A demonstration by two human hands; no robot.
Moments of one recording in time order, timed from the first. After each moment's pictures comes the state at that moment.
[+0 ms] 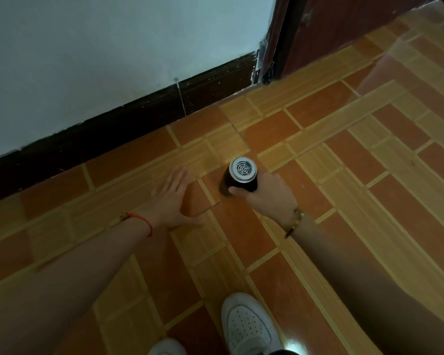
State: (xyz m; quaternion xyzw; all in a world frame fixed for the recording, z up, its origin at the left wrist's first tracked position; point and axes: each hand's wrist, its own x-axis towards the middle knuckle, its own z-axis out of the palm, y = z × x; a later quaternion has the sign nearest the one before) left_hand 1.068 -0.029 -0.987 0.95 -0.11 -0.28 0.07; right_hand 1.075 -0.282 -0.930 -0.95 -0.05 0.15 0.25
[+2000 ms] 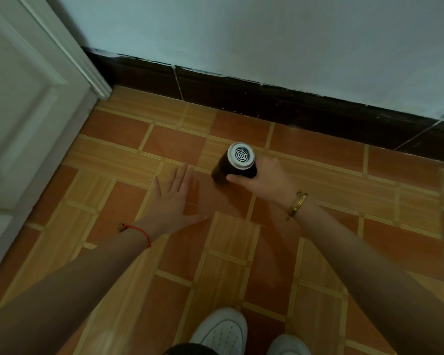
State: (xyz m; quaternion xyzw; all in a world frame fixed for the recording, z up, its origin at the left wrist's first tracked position) left_hand 0.823 0.169 -0.989 0.92 0.31 -0.15 0.17; right_hand 1.044 0.045 -0.948 -0.79 -0.46 0.29 0.28
